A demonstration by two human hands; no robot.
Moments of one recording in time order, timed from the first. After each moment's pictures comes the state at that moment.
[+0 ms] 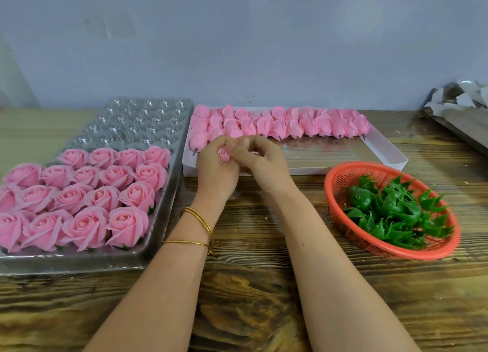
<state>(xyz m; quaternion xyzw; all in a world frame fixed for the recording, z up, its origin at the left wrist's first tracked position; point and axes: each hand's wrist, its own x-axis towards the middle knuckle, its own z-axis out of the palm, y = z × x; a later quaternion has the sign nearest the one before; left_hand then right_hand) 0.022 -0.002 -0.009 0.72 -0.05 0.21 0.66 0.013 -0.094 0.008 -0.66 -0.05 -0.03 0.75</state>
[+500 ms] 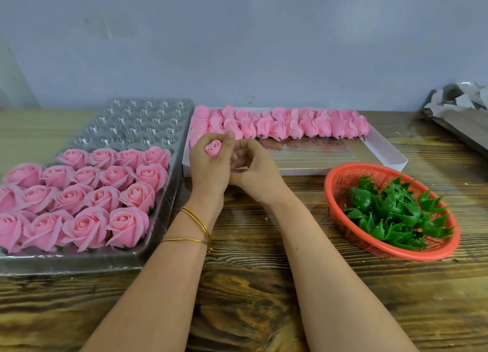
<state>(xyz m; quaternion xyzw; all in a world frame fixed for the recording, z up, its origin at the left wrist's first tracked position) 0.022 -0.001 -0.003 0.62 0.03 0.22 0.76 0.011 -0.089 0.003 -0.72 -0.11 -0.03 0.68</state>
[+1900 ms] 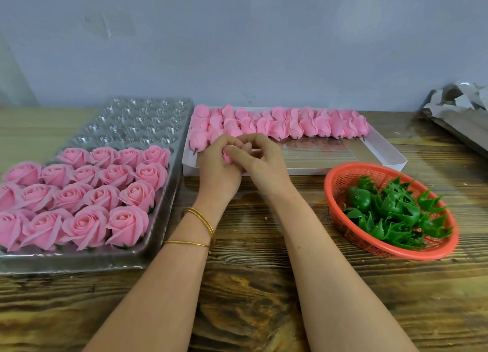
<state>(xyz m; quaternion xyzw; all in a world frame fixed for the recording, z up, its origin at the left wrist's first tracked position) 0.026 -0.005 -0.014 0.71 -0.07 0.22 0.66 0.008 -0.091 0.013 -0.74 -0.04 -0.10 0.67</state>
